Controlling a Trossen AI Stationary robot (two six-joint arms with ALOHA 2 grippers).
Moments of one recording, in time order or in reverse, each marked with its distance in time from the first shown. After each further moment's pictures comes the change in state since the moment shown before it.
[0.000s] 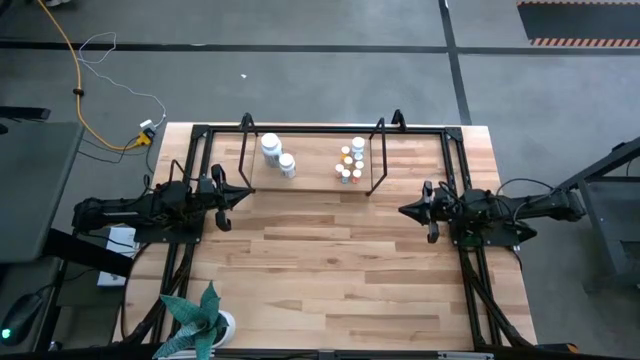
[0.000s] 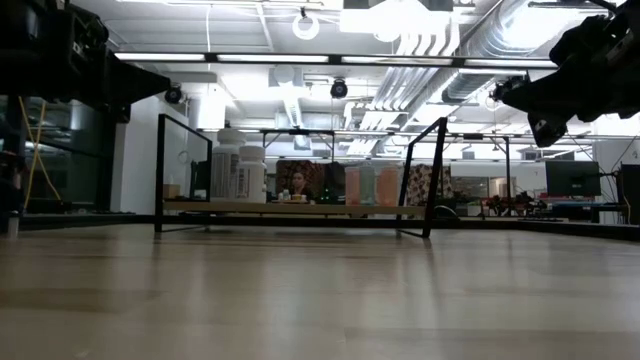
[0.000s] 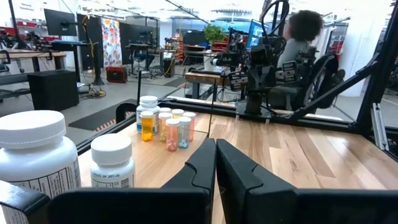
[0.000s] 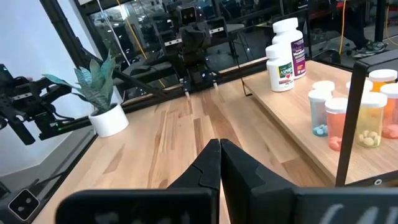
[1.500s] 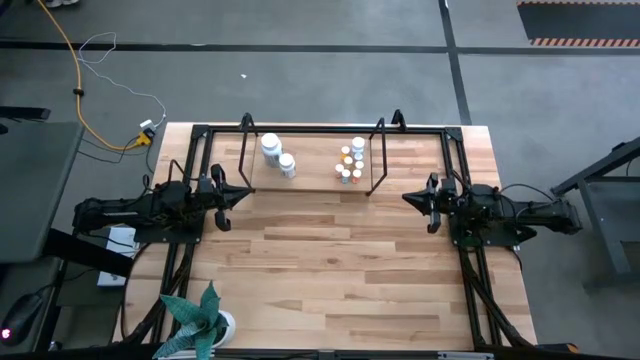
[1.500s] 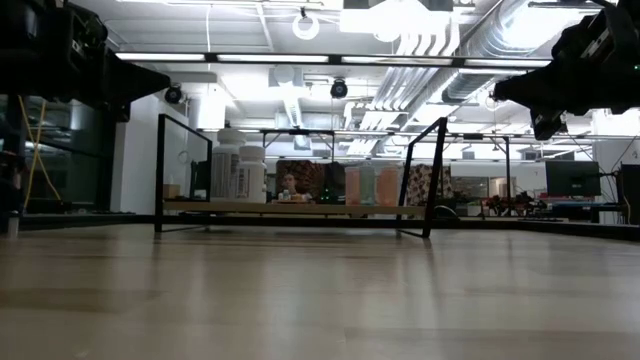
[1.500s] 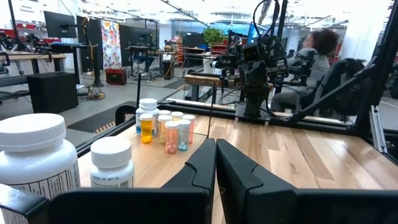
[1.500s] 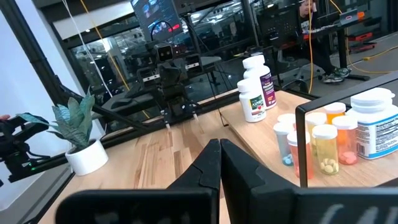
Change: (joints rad) left arm 0.000 -0.009 0.002 0.000 0.002 0.000; right arm -0.126 -0.098 -0.001 0.004 -0.006 -0.003
